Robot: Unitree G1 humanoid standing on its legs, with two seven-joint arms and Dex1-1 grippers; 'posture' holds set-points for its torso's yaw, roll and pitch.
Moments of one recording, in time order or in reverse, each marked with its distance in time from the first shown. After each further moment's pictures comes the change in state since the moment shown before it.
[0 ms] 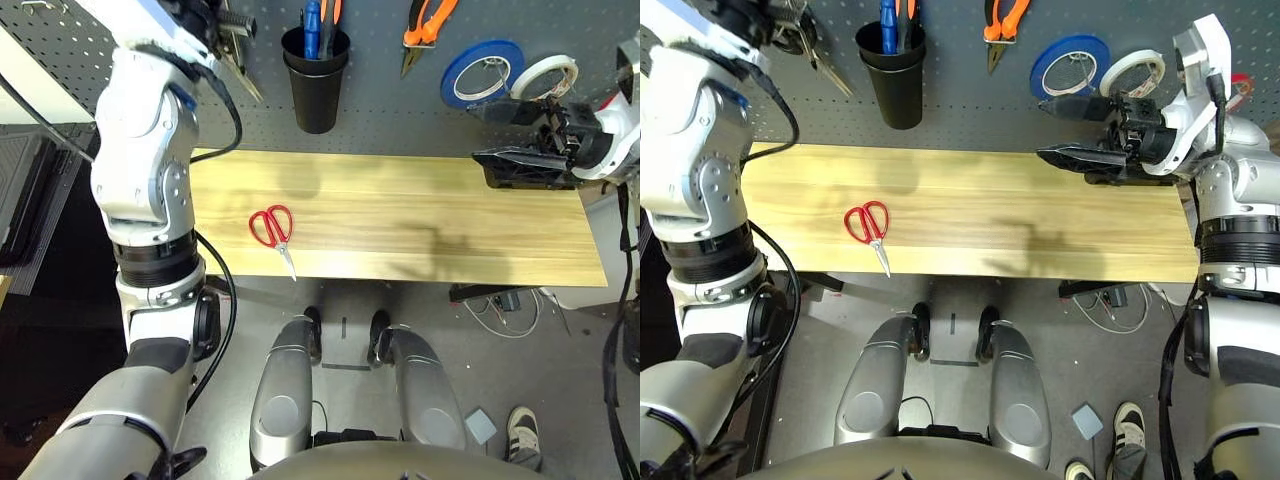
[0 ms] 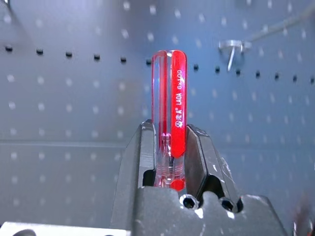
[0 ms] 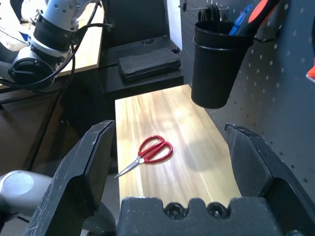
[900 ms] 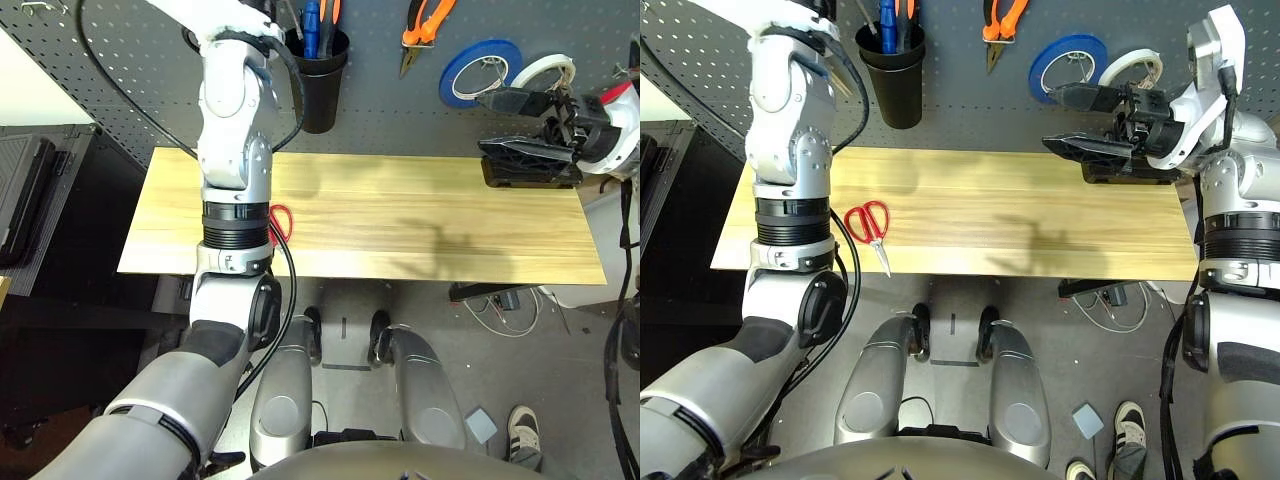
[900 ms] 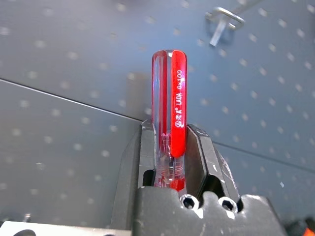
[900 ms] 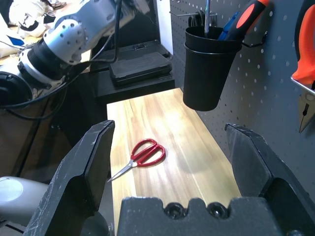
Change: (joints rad) left arm -0.006 -0.248 -0.079 0.292 0.045 -0.325 0.115; right arm -0.002 0.008 -0.015 0.017 -0.003 -0.018 -0.020
